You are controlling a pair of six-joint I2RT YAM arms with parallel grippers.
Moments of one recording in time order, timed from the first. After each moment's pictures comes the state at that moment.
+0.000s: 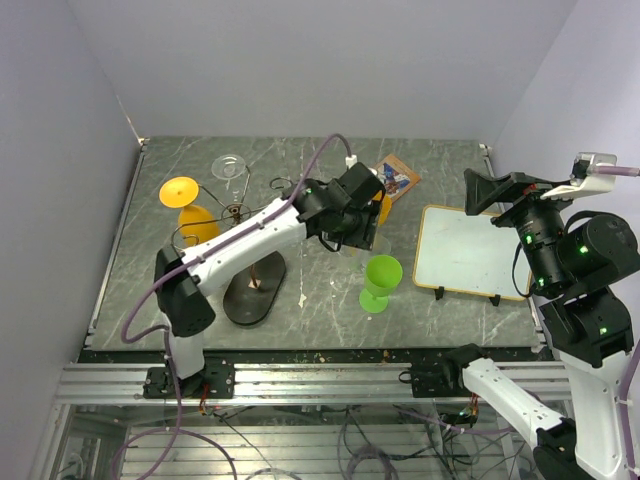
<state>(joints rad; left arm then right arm) -1.00 1.85 1.88 -0.97 -0.13 -0.60 0.35 0.75 1.42 -0.54 0.22 0.21</state>
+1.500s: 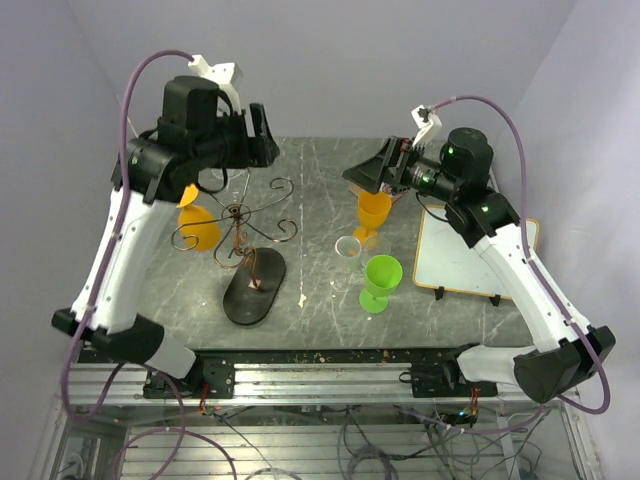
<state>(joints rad) -0.53 1.44 2.08 -1.05 -0.06 -0.37 0.41 1.27 1.39 -0.28 -0.50 0.53</state>
